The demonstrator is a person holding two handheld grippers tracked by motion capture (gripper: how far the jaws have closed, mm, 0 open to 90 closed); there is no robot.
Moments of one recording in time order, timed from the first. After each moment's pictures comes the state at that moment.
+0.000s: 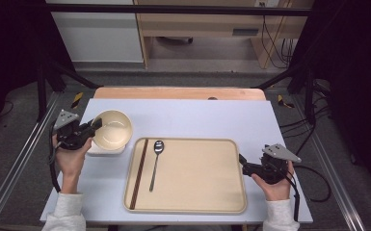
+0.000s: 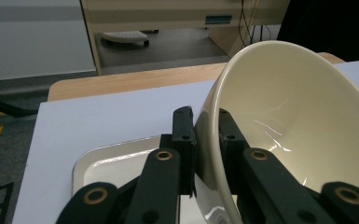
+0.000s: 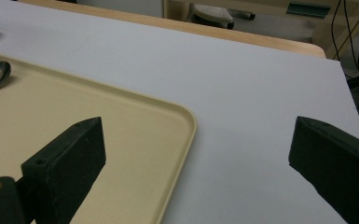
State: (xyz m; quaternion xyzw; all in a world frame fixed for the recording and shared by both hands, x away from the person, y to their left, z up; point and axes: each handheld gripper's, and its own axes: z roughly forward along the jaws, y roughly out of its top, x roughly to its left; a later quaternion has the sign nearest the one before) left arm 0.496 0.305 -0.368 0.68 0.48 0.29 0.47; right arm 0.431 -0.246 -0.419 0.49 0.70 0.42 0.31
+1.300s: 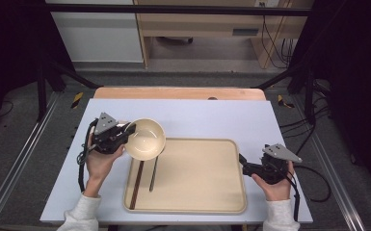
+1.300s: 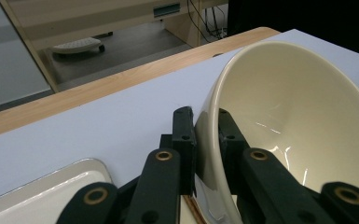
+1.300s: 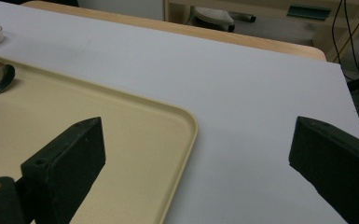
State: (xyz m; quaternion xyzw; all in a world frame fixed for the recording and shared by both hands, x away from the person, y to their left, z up) left arm 0.487 0.214 -0.362 0.75 0.39 0.27 0.46; right arm 0.429 -0.246 -0.416 0.49 0.69 0.42 0.31
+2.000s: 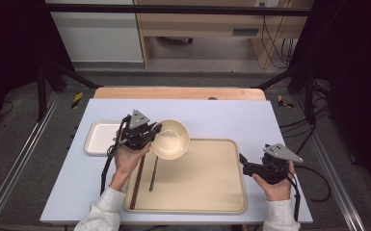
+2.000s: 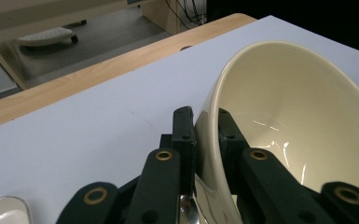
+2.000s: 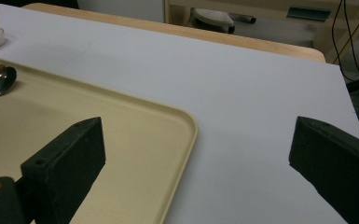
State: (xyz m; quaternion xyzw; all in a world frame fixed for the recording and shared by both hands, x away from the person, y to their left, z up) left arm 0.512 0.145 -0.376 0.78 0.37 0.24 0.45; right arm 0.429 -0.247 -0.415 0.49 0.69 0.42 0.31
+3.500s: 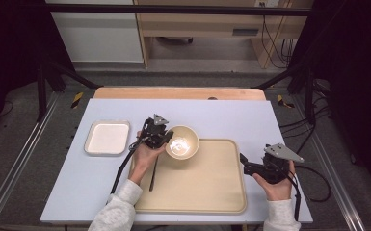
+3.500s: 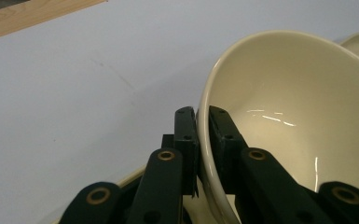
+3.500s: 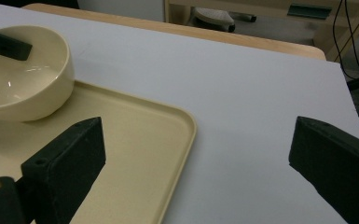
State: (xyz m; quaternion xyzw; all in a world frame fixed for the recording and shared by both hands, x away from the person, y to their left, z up) left arm 0.559 0.109 -0.439 0.81 0.41 0.19 0.37; right arm 0.430 -0.249 -0.416 0.49 0.69 0.43 0.31
